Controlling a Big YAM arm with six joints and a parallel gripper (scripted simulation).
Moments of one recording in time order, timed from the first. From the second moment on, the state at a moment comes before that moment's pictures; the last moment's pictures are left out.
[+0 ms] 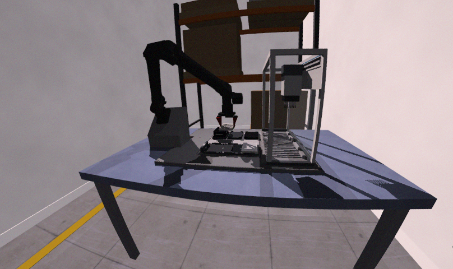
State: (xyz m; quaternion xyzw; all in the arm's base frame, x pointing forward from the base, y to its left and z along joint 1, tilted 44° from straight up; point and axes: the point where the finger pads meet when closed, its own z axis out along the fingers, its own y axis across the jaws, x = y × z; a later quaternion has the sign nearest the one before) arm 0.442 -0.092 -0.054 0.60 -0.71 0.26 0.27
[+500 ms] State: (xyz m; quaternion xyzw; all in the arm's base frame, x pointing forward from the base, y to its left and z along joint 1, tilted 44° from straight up) arm 0.417 -0.127 -0.021 0.60 -0.71 0.26 0.27
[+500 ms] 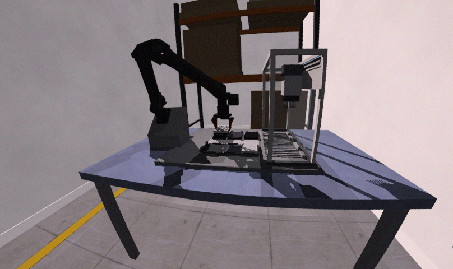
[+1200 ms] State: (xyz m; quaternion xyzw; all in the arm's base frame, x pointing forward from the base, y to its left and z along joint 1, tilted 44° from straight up) arm 0.389 -0.168 0.026 0.60 -0.71 0.26 0.27
